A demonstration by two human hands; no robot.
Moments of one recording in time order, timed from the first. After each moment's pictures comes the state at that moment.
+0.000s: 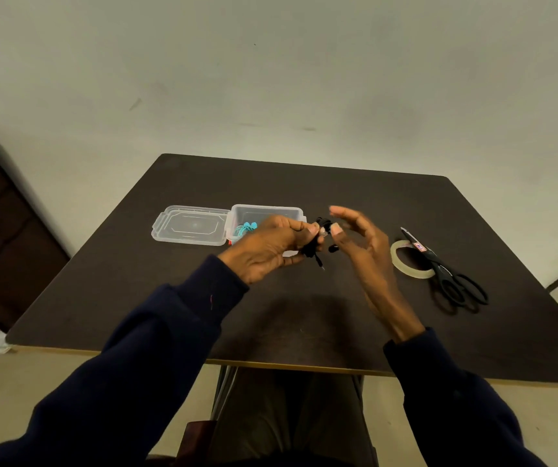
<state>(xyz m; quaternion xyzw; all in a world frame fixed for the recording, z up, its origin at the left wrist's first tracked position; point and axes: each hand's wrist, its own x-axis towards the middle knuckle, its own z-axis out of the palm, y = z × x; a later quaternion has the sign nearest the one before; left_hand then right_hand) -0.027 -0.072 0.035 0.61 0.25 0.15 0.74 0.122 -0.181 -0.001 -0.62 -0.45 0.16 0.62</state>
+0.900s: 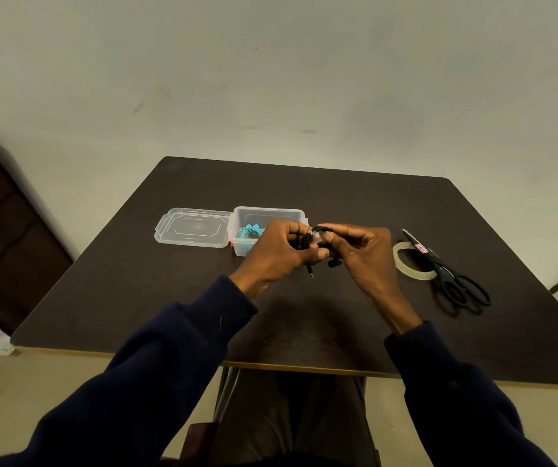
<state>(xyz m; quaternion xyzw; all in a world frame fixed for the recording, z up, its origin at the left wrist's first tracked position) -0.026 -0.078 0.013 0.76 0.23 0.28 0.54 0.126 -0.176 -0.004 -0.61 -0.50 0.14 0.60</state>
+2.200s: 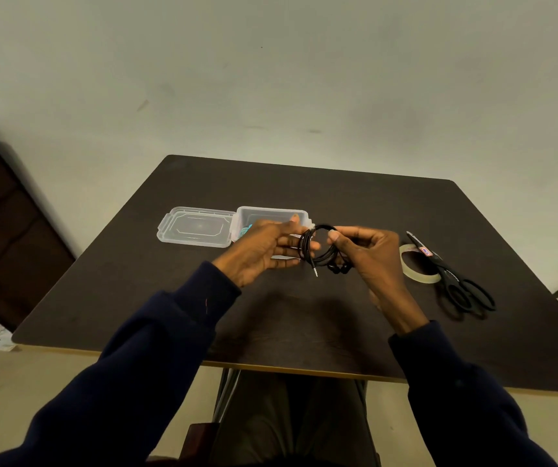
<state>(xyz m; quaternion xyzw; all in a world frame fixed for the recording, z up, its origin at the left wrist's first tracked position) -0.037 -0.052 0.018 0.58 0.29 0.19 0.74 0.124 -0.175 0.000 -0.63 -0.39 0.20 0.64</state>
